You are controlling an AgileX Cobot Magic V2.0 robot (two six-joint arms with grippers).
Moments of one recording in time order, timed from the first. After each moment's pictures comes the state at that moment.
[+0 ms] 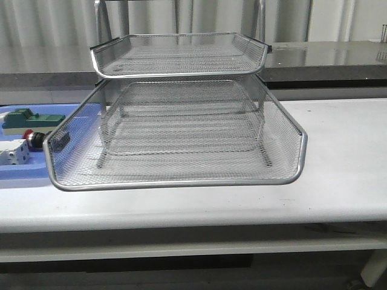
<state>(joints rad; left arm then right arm) -0.06 0.02 -0.07 -0.19 0.02 0.06 0.14 0.58 -0.80 -0.06 1.08 0.14</state>
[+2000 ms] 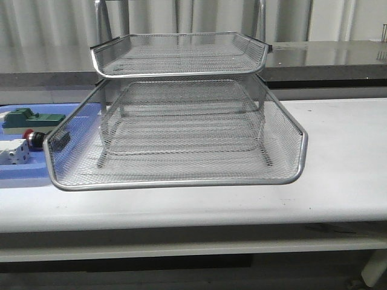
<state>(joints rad) -0.06 1.42 -1.22 -0.04 0.97 0.47 0.14 0.58 -0.80 -0.06 1.08 0.14</state>
